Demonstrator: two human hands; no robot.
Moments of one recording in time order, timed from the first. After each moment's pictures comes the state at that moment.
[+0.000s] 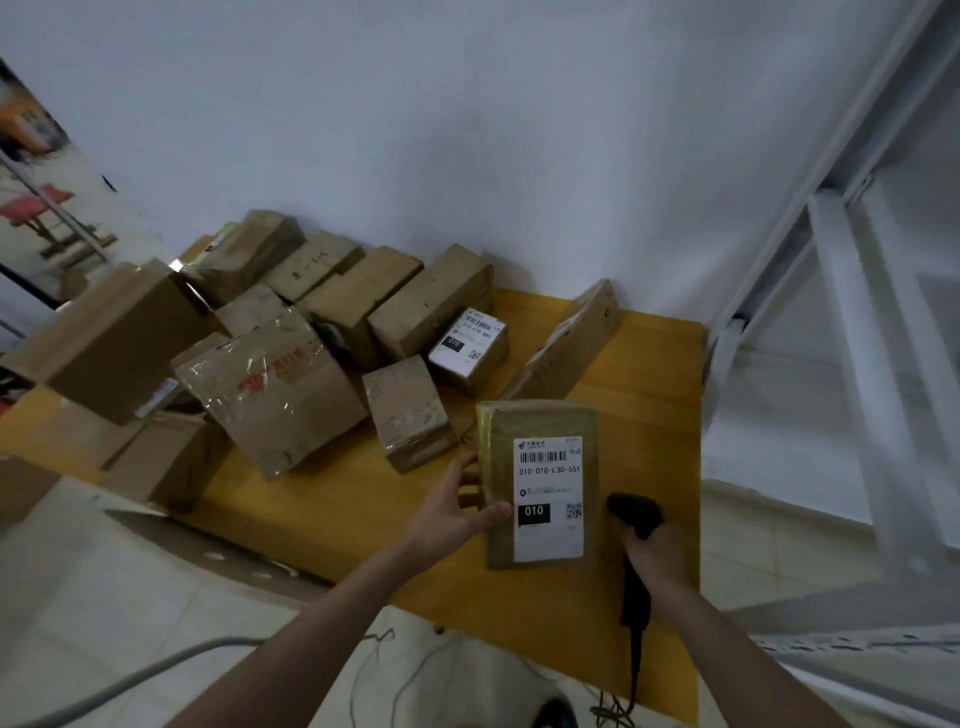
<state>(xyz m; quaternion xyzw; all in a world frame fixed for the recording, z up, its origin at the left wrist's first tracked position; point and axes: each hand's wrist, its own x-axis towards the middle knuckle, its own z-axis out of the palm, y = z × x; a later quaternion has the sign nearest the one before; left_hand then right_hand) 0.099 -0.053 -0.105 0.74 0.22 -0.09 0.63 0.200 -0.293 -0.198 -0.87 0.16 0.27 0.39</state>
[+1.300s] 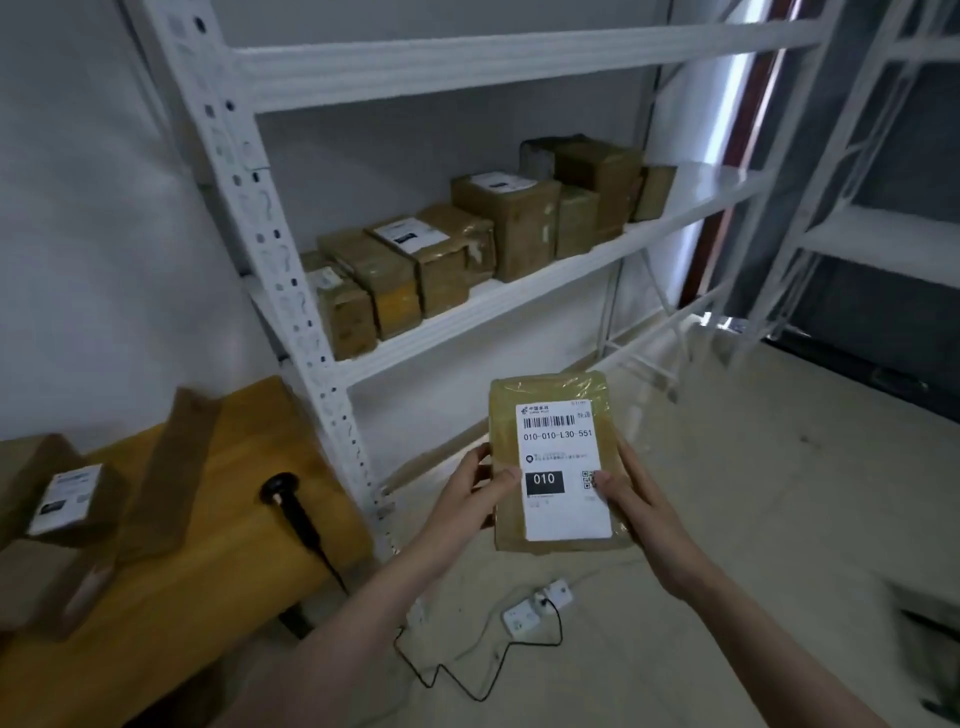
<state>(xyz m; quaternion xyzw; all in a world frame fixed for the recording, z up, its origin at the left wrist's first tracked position) -0.123 -0.427 0.030 0.71 -0.17 -0.29 0.62 -0.237 -0.602 0.026 -0.66 0.14 -0.12 0.73</state>
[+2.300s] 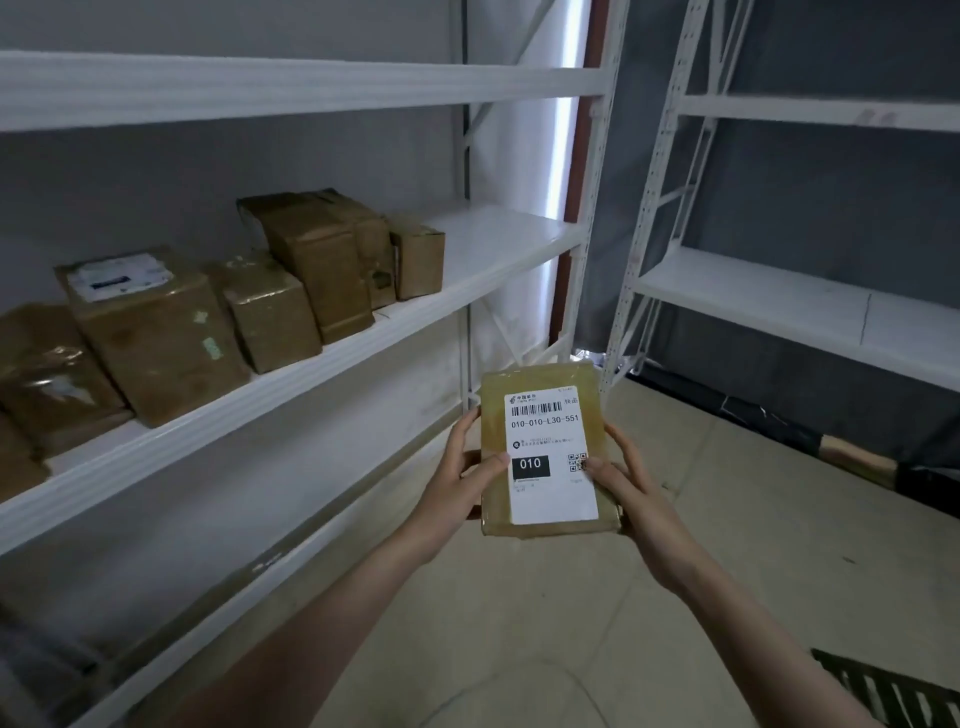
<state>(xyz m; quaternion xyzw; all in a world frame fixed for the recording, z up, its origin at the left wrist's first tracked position) -0.047 -0.923 0.037 0.65 -0.28 -0.31 0.63 -0.203 -1.067 0.046 -0.67 0.23 -0.19 0.68</state>
